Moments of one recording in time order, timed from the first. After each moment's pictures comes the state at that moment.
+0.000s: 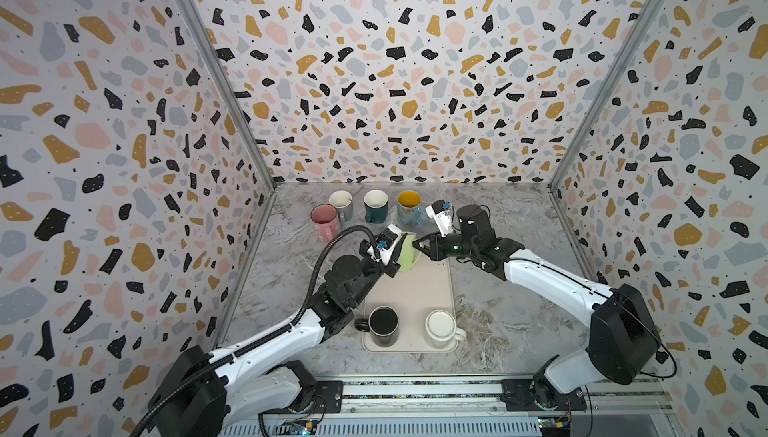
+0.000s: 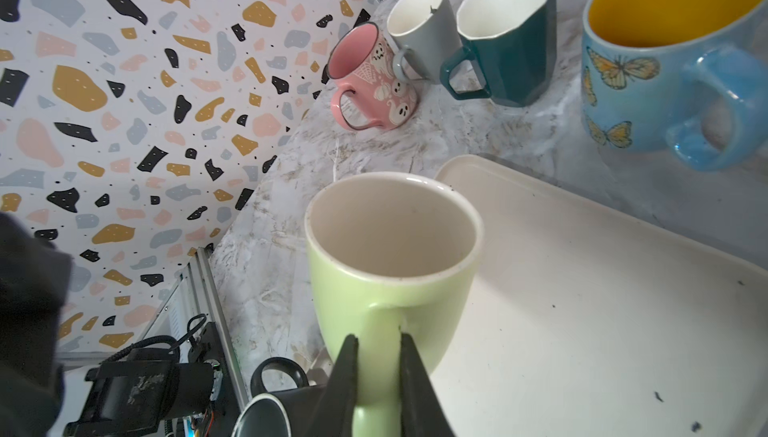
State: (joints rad) left arm -0.76 1.08 0.59 0.56 -0.15 0.26; right arm 0.62 1.51 1.09 -0.11 -0.46 0.39
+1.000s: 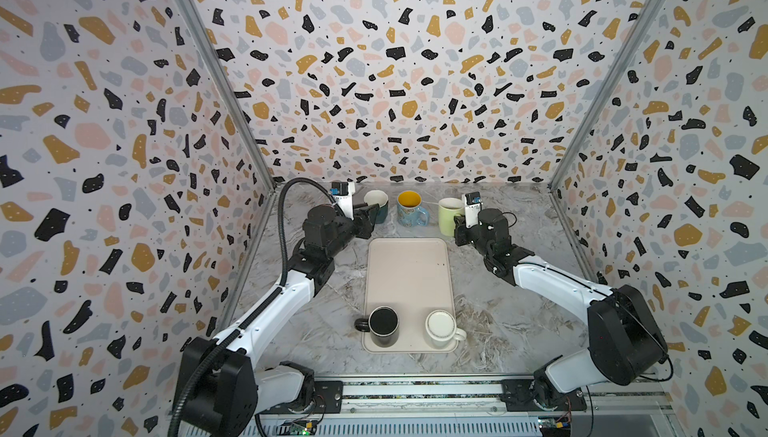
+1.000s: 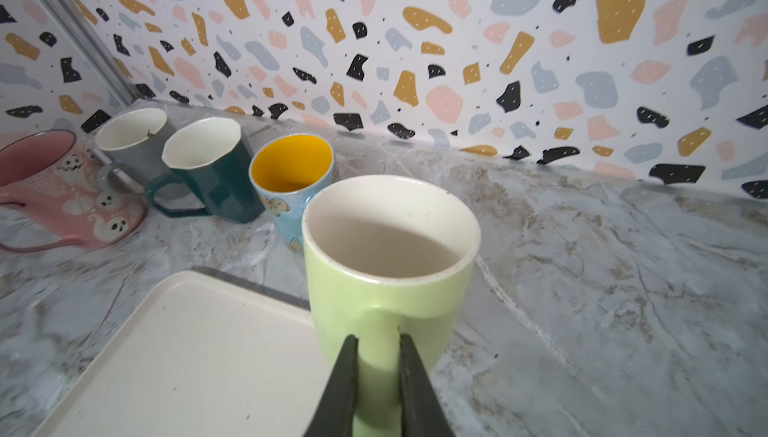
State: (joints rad) left arm -0.32 1.25 0.87 0.22 0.29 -0.35; right arm 0.49 1.51 0.92 0.25 0.13 0.09
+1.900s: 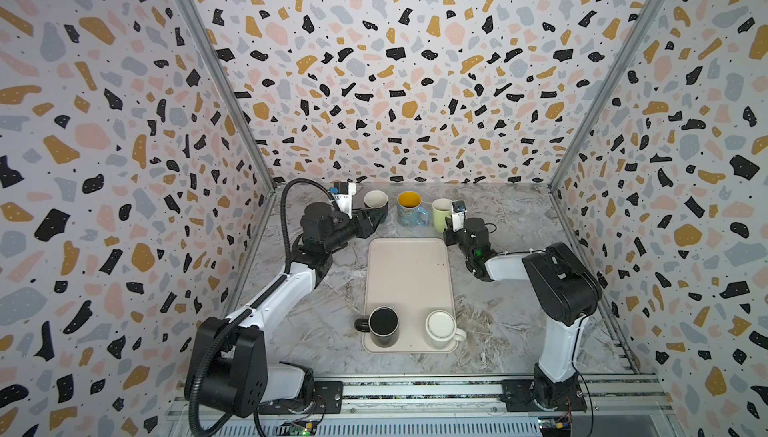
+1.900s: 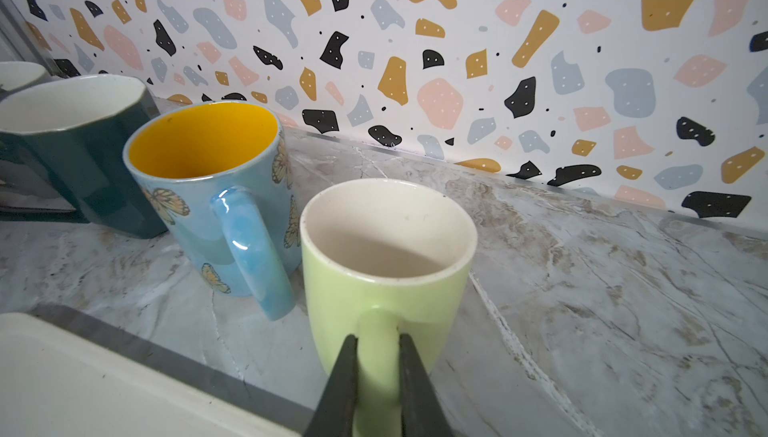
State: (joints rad) left arm -0.24 1.34 0.87 0.32 0.58 -0.53; right arm 0.46 1.94 0.94 0.76 0.15 -0.01
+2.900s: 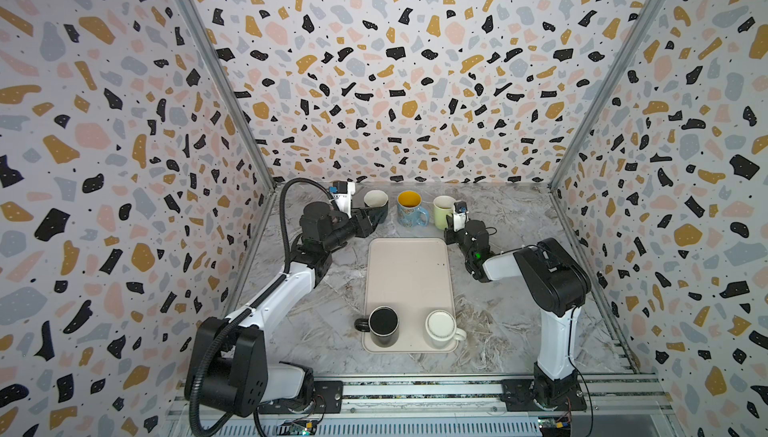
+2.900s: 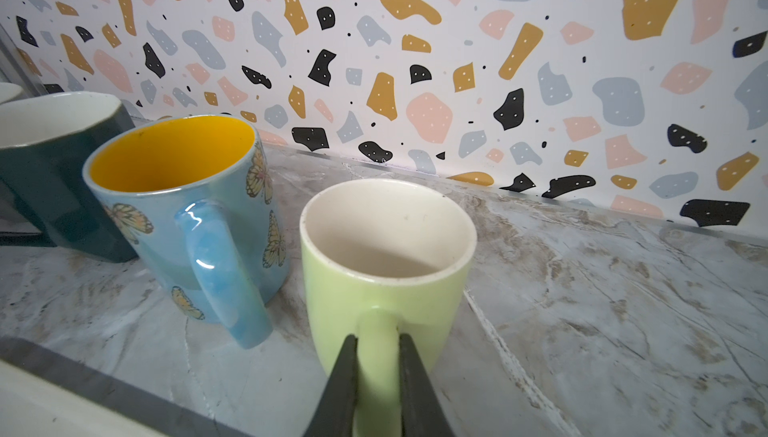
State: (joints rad) left arm -0.24 1.34 0.87 0.32 0.59 -0.53; right arm 0.45 2.02 0.94 0.90 0.15 -0.01
